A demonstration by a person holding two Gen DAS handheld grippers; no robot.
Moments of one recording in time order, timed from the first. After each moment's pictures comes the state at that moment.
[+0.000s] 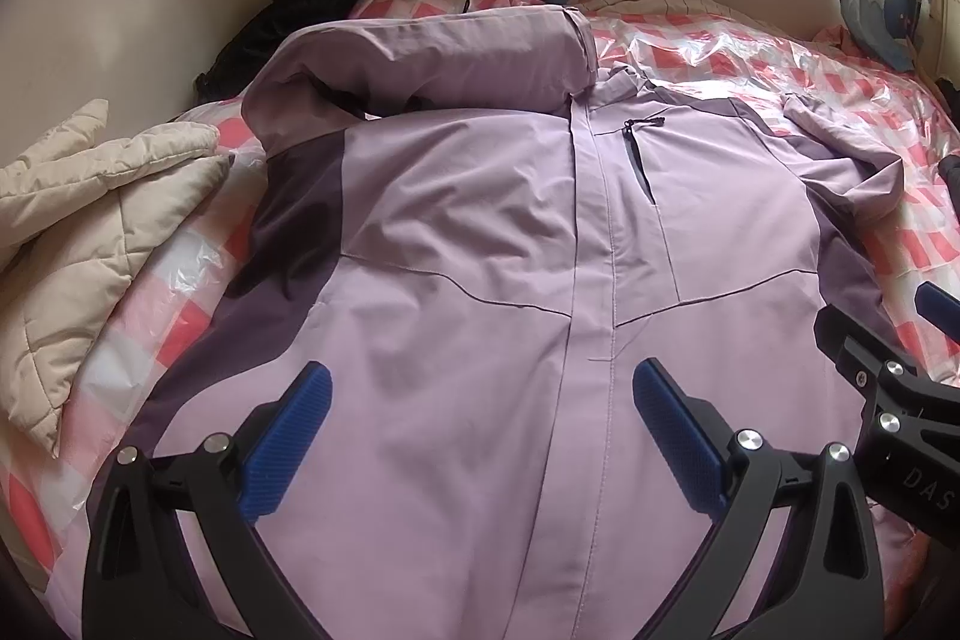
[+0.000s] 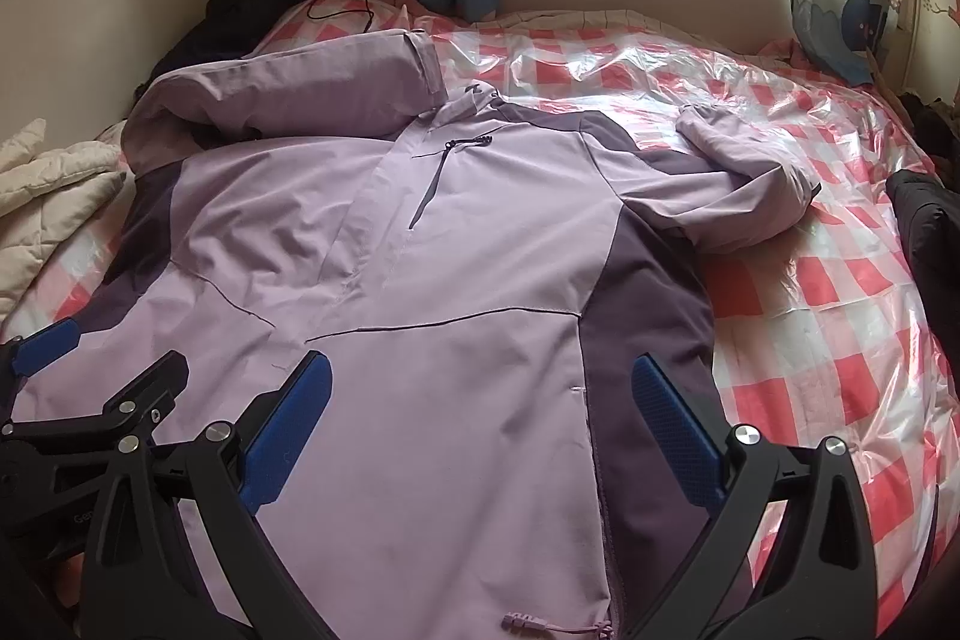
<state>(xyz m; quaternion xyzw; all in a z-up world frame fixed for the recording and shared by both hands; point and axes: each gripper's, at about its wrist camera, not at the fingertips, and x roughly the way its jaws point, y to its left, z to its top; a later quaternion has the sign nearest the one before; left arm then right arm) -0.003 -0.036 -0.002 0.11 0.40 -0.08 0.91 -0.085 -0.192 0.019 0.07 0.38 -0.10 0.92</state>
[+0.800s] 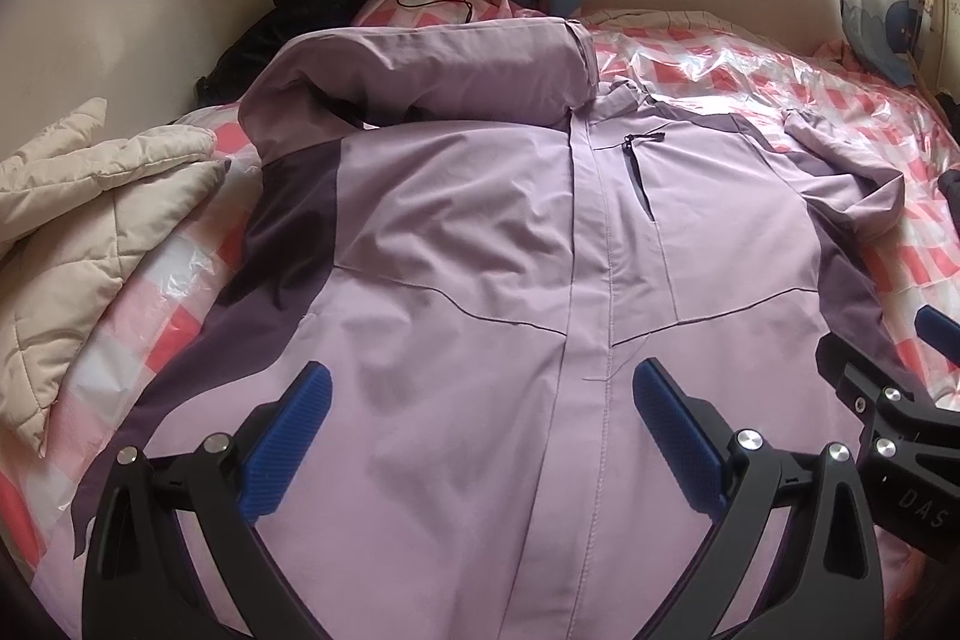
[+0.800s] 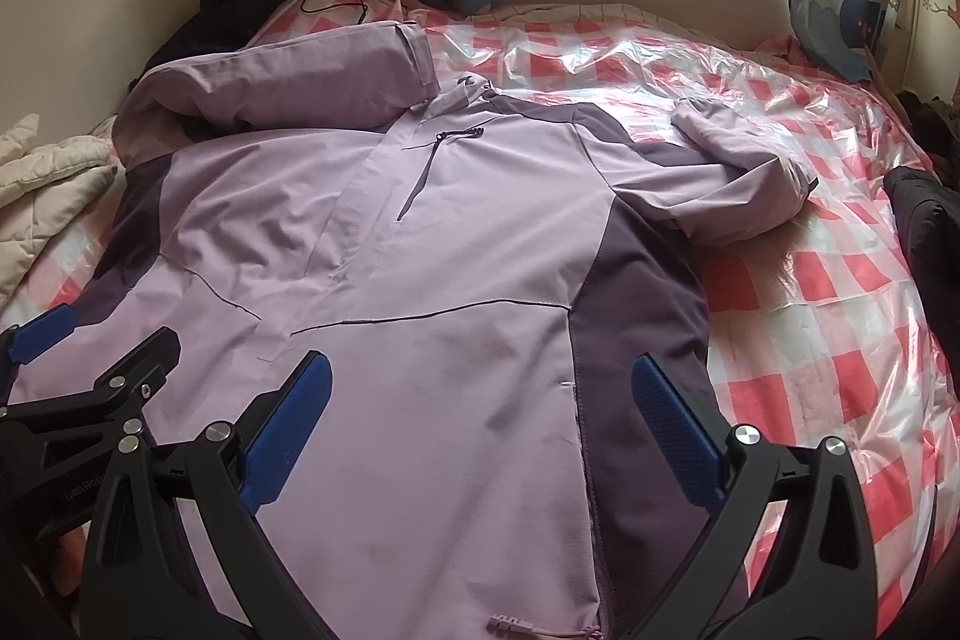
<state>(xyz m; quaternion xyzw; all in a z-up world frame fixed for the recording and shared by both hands) 0.000 -0.038 -0.003 0.10 0.38 -0.08 0.92 -0.084 -0.196 0.013 0.07 0.39 -0.11 0.91</state>
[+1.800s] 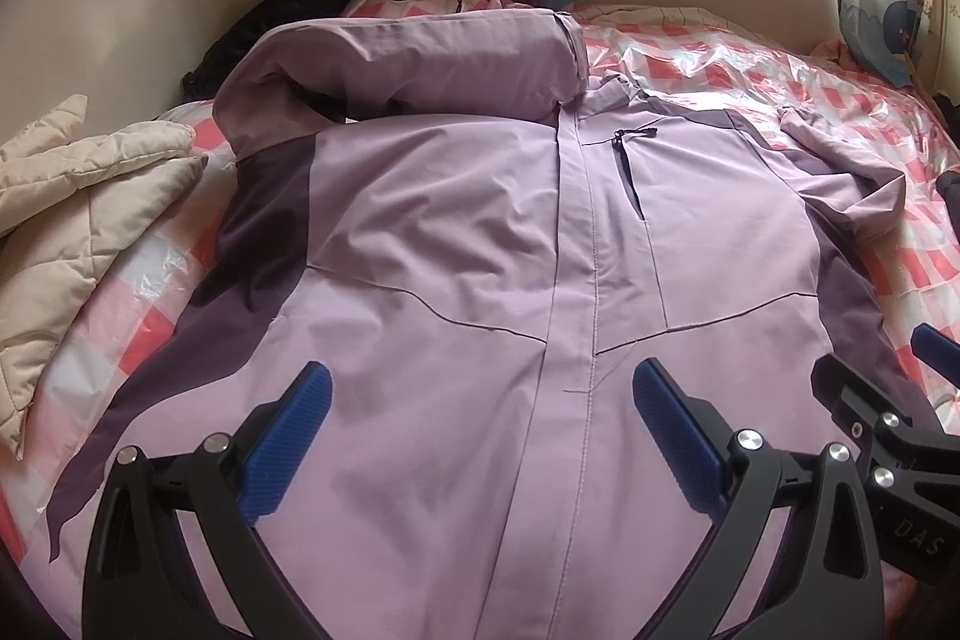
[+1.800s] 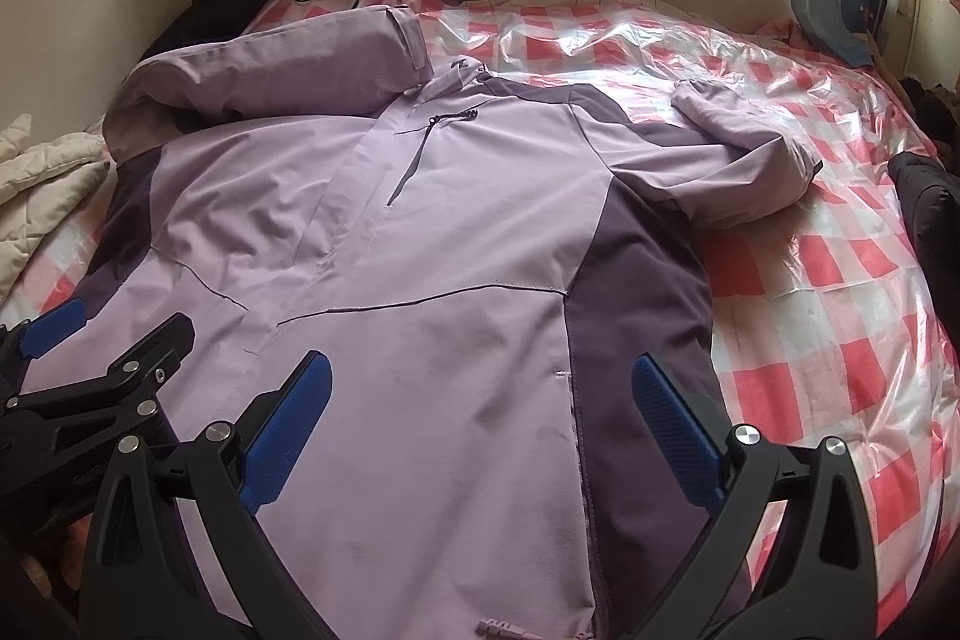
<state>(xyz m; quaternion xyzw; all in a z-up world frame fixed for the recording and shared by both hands) 0.008 -0.052 -0.013 0.09 0.39 -0.08 0.91 -0.078 -0.205 0.003 0.08 0.41 -0.10 0.90</state>
